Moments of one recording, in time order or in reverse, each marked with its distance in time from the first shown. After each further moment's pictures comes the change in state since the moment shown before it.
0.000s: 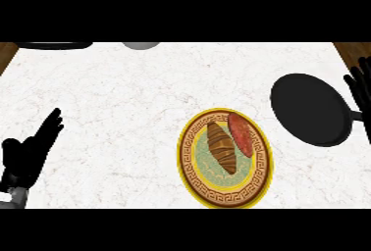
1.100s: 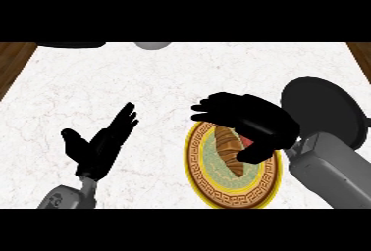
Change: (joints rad) left arm -0.113 -0.303 -0.152 -0.086 0.121 -0.067 0.073; right arm -0.488 -0.002 0.669 0.146 0.822 0.259 -0.306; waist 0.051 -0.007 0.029
